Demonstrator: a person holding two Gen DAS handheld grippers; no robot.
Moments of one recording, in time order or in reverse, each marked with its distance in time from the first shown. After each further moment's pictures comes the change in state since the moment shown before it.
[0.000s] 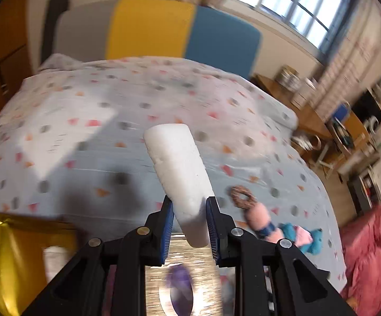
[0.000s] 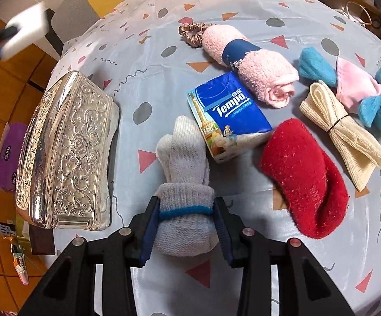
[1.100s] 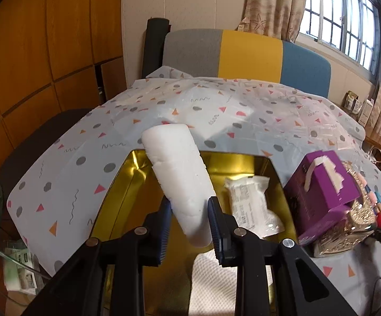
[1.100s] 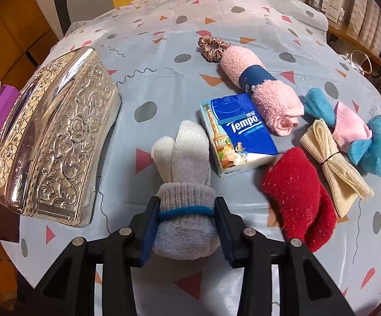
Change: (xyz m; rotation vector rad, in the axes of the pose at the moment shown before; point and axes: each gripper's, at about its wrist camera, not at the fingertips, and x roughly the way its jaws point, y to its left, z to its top) left arm -0.106 0.214 -0.195 -0.054 -0.233 0.371; right arm 0.012 0.047 -0.012 -0.187 -0.079 -0.185
